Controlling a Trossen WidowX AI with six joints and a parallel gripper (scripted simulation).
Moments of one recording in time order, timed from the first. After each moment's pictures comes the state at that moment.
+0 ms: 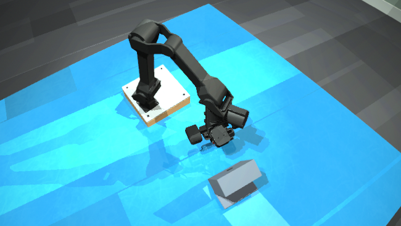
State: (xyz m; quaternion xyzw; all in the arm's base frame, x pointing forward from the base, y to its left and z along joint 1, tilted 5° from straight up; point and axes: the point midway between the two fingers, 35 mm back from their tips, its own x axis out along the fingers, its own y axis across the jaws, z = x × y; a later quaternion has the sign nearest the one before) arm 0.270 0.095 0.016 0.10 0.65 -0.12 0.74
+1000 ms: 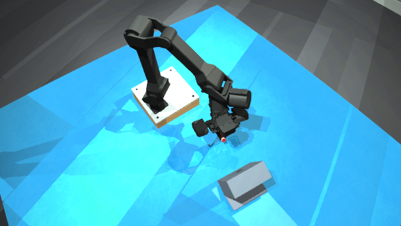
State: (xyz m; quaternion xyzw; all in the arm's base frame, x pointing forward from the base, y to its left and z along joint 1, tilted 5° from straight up) arm 0.257 0.100 0.030 0.08 0.55 -0.13 0.82
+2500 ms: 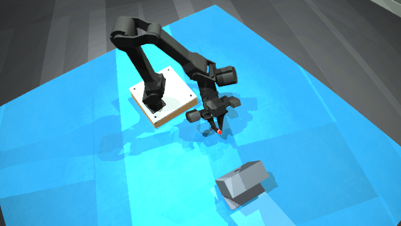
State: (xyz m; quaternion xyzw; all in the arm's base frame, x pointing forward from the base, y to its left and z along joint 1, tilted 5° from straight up) arm 0.231 0.109 0.044 0.06 0.38 -0.15 0.91
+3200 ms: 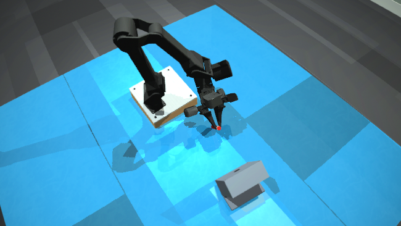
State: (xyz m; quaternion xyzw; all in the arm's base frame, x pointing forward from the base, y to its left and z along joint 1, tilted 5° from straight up) arm 0.218 0.114 0.048 0.05 0.30 -0.15 0.94
